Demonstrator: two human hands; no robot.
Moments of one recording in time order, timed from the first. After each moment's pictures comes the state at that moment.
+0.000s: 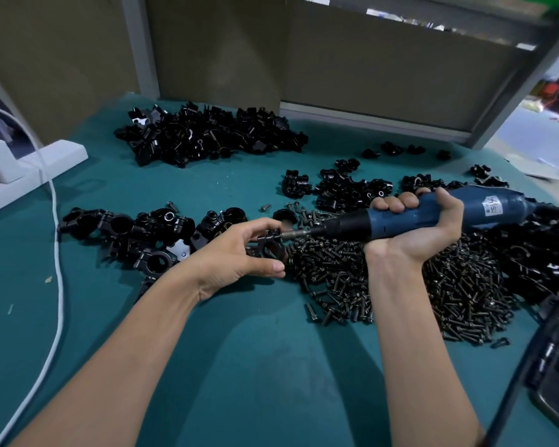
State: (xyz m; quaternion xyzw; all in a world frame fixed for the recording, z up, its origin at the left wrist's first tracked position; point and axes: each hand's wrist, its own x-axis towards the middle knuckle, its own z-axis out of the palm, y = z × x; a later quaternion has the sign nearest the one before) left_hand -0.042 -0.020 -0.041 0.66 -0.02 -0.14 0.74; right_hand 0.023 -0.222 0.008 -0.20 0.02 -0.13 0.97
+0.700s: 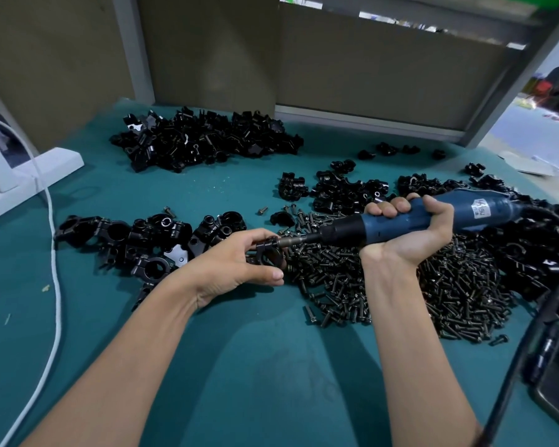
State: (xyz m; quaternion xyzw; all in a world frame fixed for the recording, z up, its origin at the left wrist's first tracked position) left_hand -0.043 -0.020 -0.042 0.70 -0.01 -0.15 0.69; right_hand 0.026 -0.224 0.001 -0.18 0.02 -0.12 0.98
